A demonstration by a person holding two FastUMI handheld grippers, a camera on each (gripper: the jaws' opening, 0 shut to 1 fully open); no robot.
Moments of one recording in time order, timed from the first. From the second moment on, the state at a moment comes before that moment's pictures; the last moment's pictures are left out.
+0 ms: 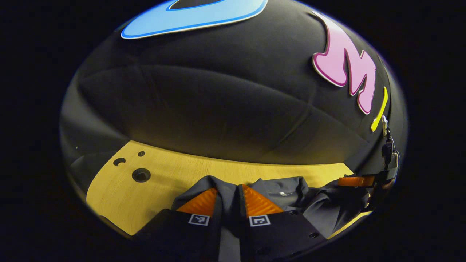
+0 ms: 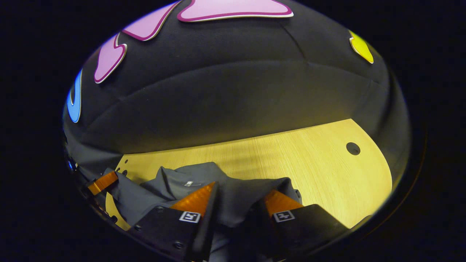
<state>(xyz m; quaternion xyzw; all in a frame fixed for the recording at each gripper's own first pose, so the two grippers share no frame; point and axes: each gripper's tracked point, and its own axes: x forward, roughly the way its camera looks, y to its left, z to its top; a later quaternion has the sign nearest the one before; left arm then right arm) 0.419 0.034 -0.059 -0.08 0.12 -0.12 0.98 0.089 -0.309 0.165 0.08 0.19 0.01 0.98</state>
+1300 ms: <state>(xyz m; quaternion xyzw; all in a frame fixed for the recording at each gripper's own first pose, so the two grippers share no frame) 0.055 0.105 0.081 -0.02 -0.06 0.01 1.00 -0.221 -0.297 0.260 0.04 0.03 -0.02 1.00</state>
